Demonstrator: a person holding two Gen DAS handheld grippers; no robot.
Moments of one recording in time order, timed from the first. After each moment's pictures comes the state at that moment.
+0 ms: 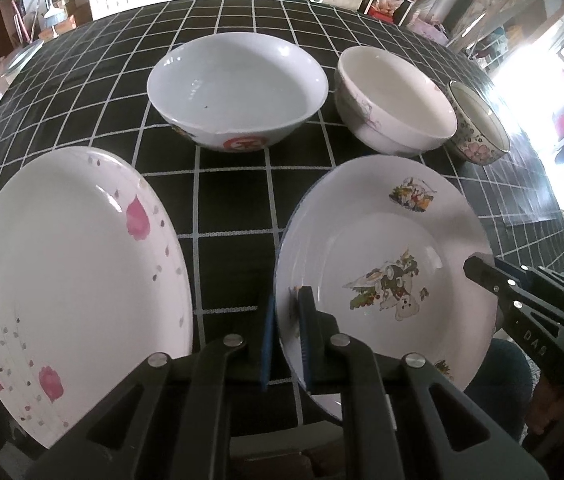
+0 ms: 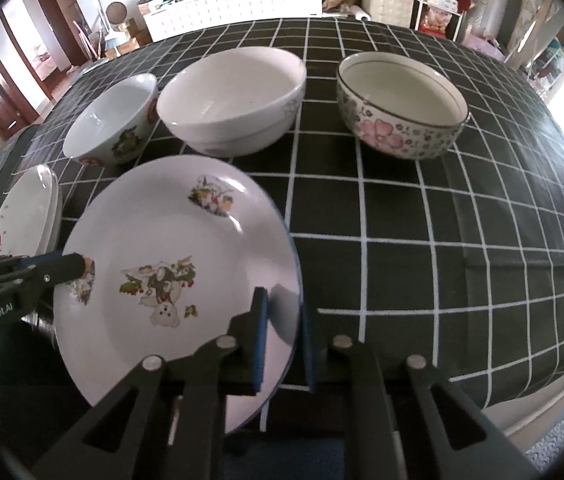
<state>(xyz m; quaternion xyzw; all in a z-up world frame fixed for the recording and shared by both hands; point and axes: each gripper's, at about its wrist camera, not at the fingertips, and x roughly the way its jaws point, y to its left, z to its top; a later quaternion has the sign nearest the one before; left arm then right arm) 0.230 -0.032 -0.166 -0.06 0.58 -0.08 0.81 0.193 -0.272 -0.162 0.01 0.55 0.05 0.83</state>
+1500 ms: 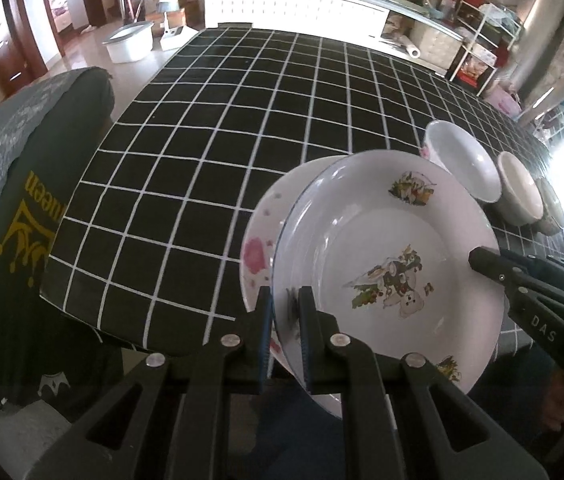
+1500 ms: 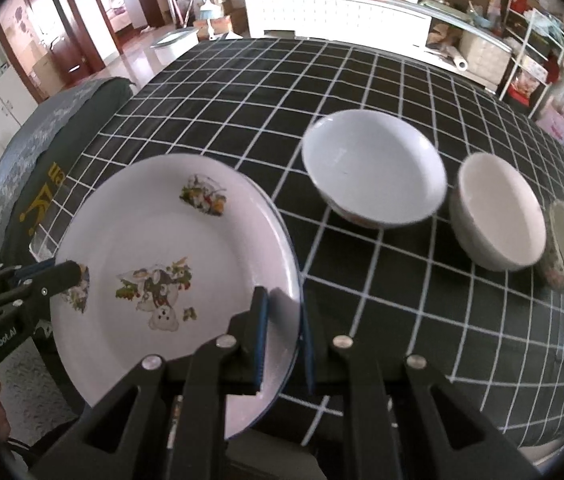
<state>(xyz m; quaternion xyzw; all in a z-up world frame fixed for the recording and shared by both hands) 0.157 0.156 -0.113 -0.11 0.54 0.07 0.83 0.221 -0.072 -0.134 -0.07 0.53 0.17 0.83</state>
